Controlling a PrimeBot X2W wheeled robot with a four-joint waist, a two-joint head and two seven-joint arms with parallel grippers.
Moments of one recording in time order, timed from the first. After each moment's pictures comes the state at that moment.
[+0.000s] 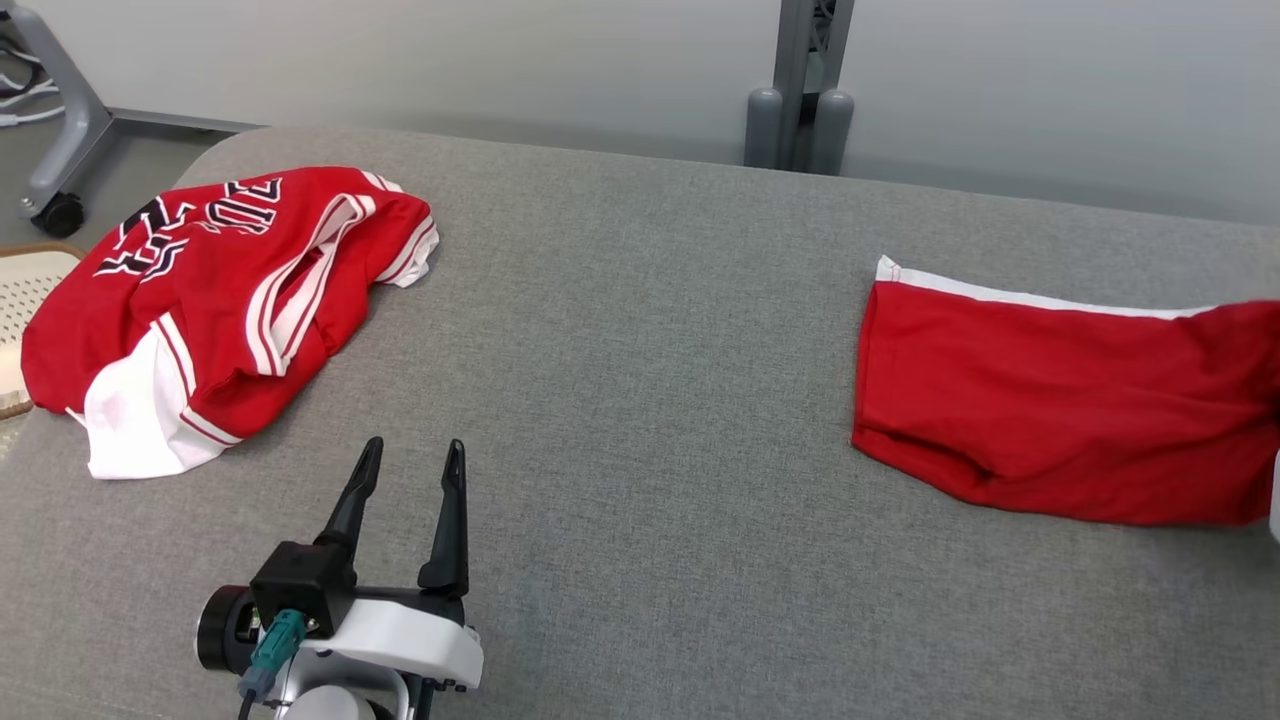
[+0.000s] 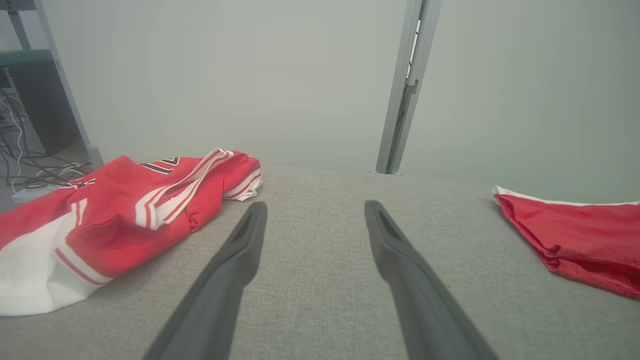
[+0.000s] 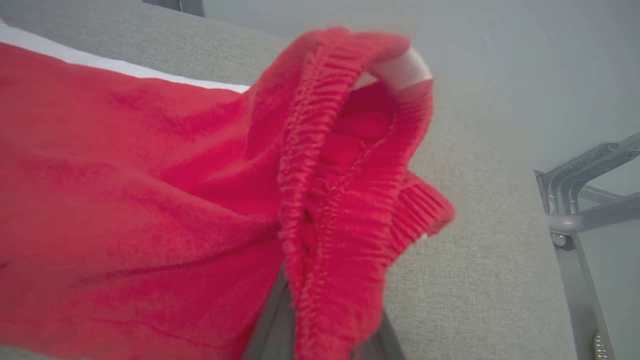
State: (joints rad) left arm -0.10 0.05 -0.18 0.23 -0.23 0.05 -0.26; right arm -0.82 -0.57 0.97 1.24 0.94 0.13 -0.06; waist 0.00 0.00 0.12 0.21
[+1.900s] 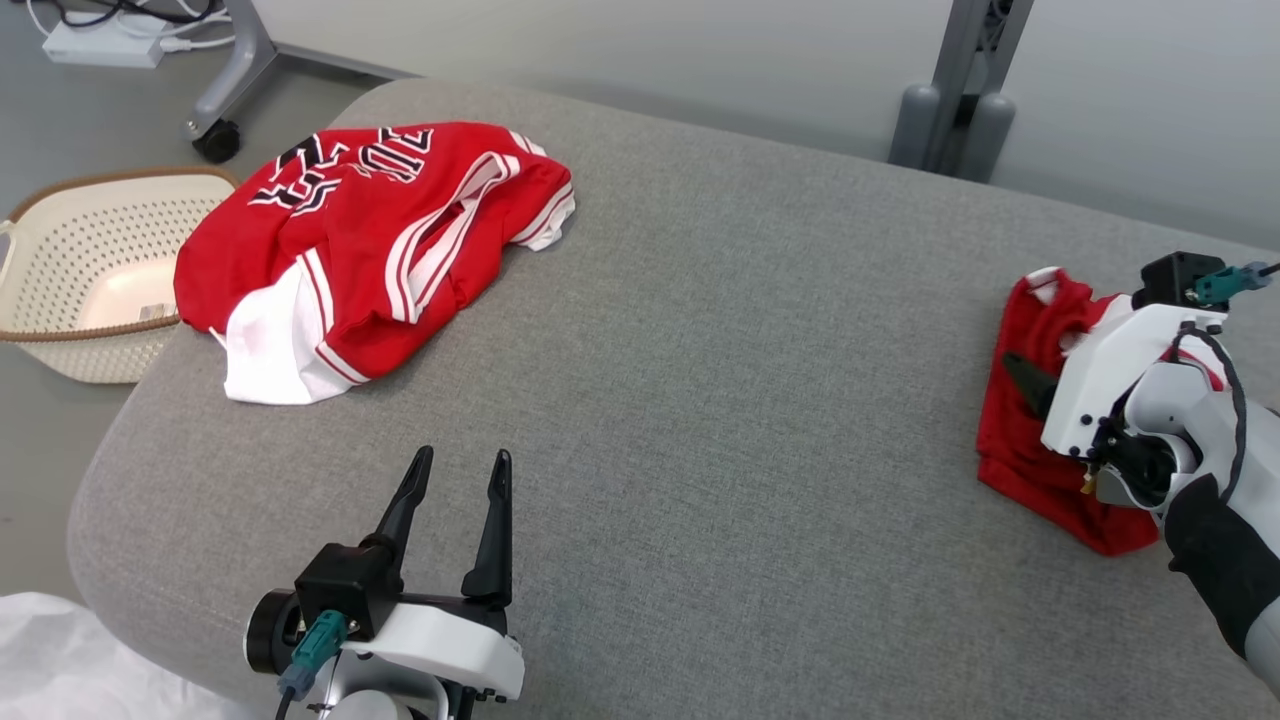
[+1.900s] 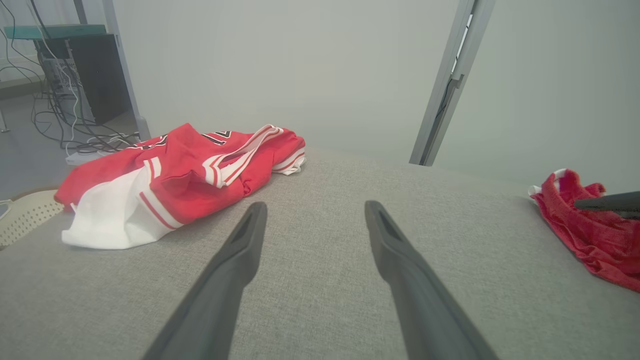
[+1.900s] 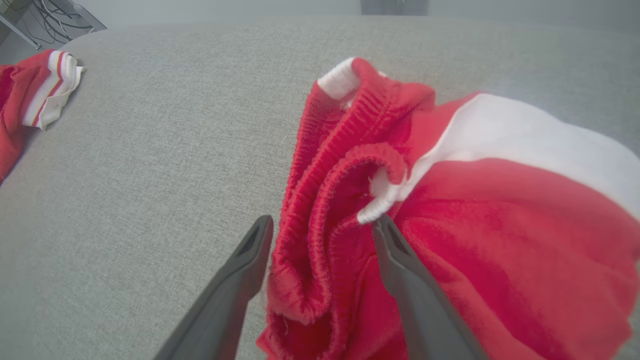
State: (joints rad) left arm -0.11 0.05 -0.28 0.25 -0.31 0.09 -0.26; right arm -0.93 -0.31 0.88 1.21 1.14 0.13 0.18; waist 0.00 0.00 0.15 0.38
